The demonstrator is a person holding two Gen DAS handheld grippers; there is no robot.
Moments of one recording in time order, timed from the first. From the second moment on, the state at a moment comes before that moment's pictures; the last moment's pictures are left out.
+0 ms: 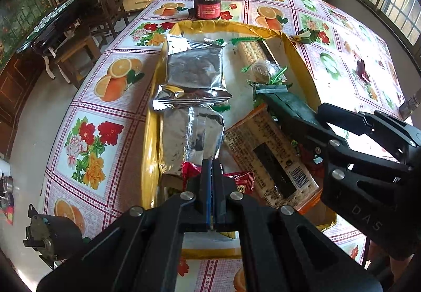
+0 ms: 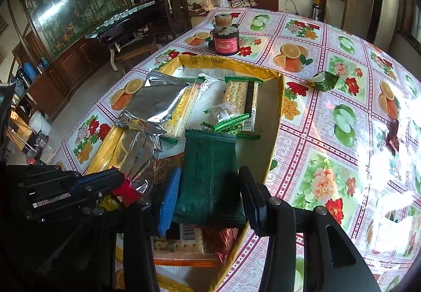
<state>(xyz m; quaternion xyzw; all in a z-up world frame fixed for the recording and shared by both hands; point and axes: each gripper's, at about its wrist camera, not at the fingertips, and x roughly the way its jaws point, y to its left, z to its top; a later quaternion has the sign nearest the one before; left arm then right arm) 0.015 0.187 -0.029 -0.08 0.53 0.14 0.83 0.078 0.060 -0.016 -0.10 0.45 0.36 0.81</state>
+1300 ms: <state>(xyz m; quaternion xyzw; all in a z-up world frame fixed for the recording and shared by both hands) -0.036 0.177 0.002 -0.08 0.46 0.18 0.87 0.010 -0.014 0.024 -0.01 0.40 0.35 0.85</state>
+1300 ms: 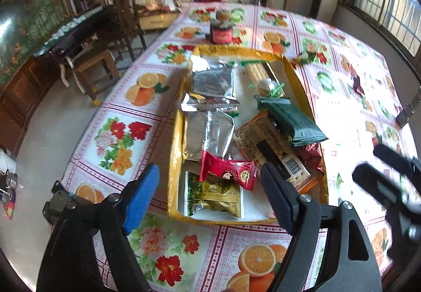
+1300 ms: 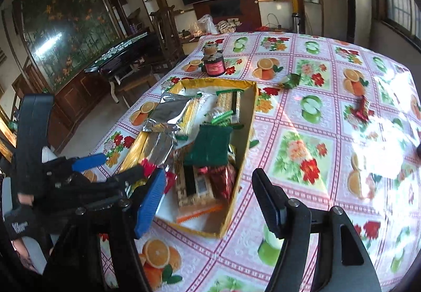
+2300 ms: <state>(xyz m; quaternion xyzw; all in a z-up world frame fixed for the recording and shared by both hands) -0.070 0.200 0.000 -0.11 0.41 0.21 0.88 -0.019 0.038 0.019 -0.19 0.37 0.26 0.87</state>
